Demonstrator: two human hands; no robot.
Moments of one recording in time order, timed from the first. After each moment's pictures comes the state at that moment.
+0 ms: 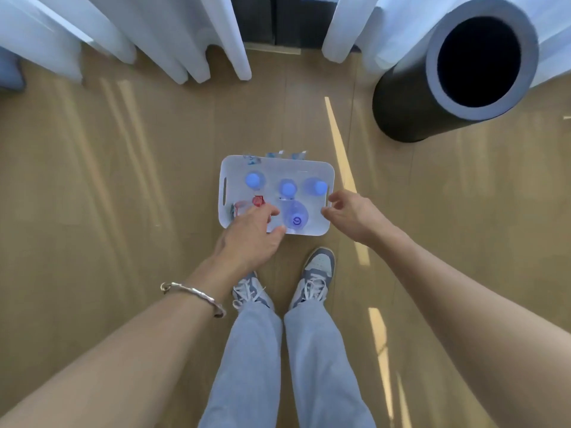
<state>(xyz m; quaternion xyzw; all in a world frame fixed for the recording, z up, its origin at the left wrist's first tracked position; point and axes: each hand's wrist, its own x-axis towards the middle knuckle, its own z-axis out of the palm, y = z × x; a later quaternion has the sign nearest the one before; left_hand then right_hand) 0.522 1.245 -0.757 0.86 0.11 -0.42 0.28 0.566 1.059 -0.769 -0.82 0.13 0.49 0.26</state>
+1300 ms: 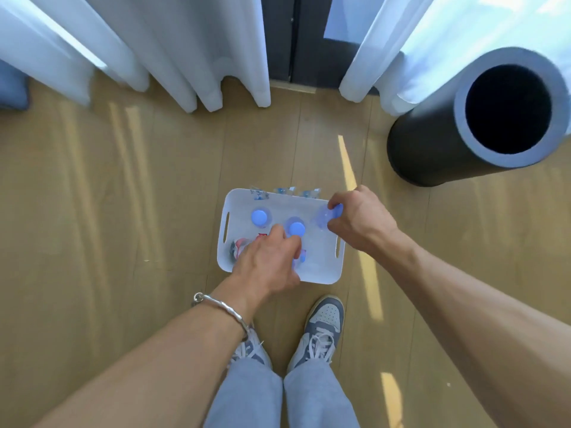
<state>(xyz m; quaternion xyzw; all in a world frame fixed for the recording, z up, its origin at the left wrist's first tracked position) 0.546 1.242 -0.807 0.90 -0.04 -0.41 0.16 0.617 1.089 -0.820 -0.92 0.02 0.36 0.17</state>
